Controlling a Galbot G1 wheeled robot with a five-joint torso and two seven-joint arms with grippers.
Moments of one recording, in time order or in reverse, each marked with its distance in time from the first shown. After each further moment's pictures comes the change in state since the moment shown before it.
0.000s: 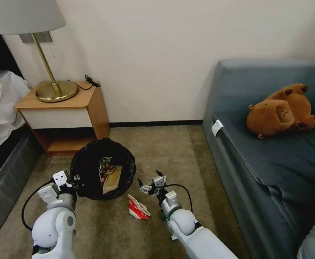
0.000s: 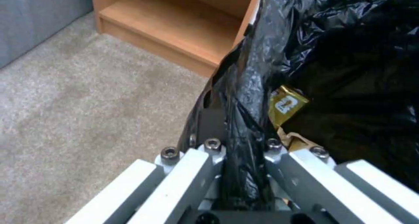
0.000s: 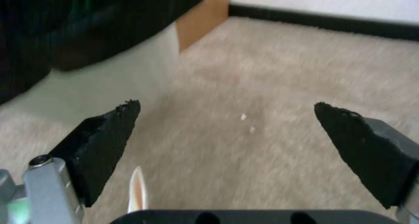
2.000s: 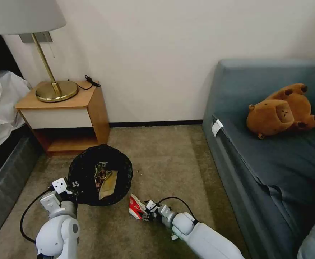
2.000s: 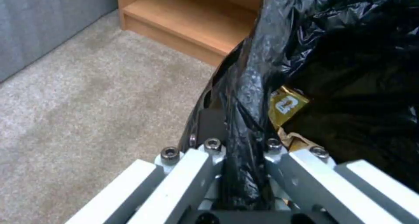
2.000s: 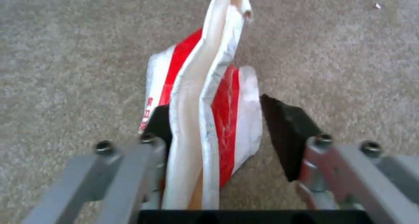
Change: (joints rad) left arm 0.037 -0.051 -0.014 0.038 0.090 -0.081 0.016; right arm 0.139 -0.012 -0.171 -0.329 -0.111 -0.028 -0.270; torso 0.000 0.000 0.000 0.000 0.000
